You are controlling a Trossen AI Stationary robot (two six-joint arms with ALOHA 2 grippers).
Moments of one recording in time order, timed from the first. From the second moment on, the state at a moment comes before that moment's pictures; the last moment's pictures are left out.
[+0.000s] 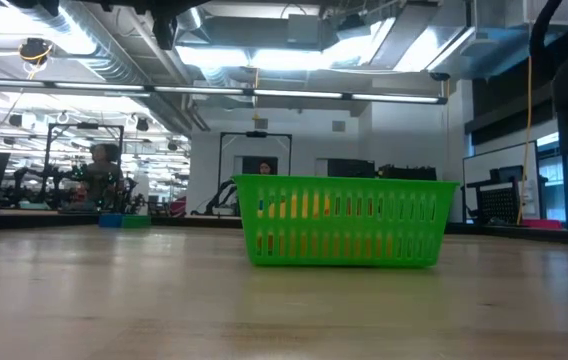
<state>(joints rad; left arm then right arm) 0.06 0.84 0.59 0.33 -0.04 -0.25 0.72 1.73 1.00 -0.63 -0.08 2.22</state>
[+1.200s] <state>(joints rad) 0.06 0.84 0.59 0.33 -0.04 -0.25 0.72 1.73 1.00 -0.67 -0.07 2.00</state>
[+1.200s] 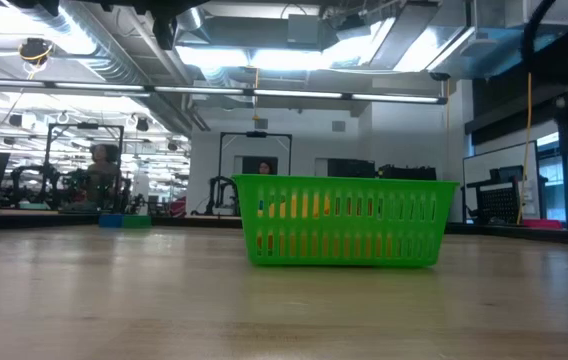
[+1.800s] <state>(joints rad) 0.06 0.84 0.59 0.33 -0.04 -0.26 0.51 1.15 0.65 -0.55 0.10 1.38</state>
